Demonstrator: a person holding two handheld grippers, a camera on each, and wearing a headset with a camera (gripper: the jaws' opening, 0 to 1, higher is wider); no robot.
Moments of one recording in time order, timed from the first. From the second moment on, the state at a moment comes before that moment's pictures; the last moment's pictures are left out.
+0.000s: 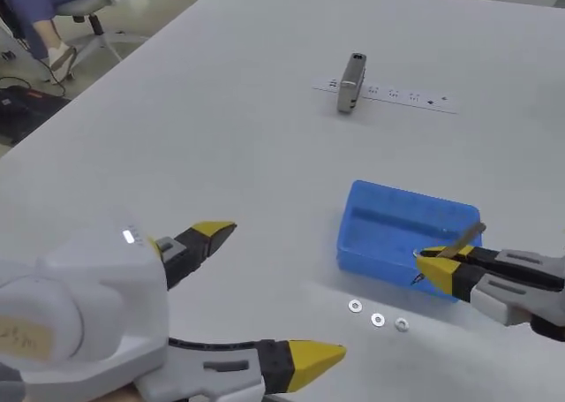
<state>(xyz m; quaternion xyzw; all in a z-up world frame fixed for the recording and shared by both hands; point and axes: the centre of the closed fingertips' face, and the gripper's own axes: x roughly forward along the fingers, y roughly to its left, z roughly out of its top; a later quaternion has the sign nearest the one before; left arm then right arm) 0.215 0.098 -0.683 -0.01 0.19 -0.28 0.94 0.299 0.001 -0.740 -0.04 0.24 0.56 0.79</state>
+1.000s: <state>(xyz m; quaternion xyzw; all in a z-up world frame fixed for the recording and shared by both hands) 0.213 0.094 -0.686 0.00 0.20 -0.29 0.94 0.279 0.011 -0.768 -0.05 0.25 0.59 0.77</state>
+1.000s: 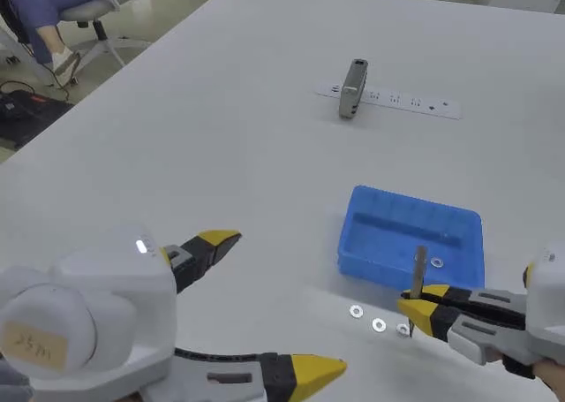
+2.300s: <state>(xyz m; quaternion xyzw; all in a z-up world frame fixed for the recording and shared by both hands) 0.205 -0.001 -0.686 0.18 0.22 -0.57 0.77 0.211 0.025 -0.753 -0.17 0.17 0.68 0.69</state>
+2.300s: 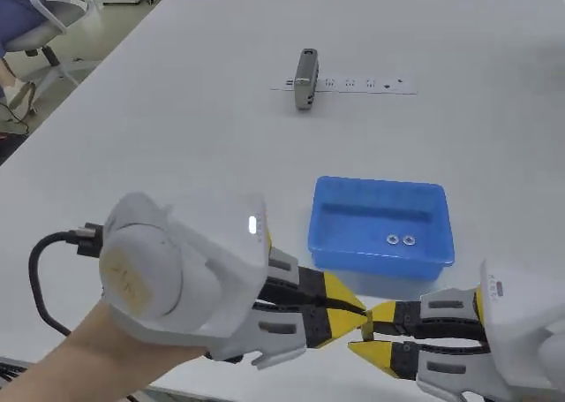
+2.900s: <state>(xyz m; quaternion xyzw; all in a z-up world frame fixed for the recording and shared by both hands) 0.206 0.001 -0.693 0.25 0.19 -0.58 0.75 0.213 0.025 -0.756 -0.25 0.16 0.66 0.69</state>
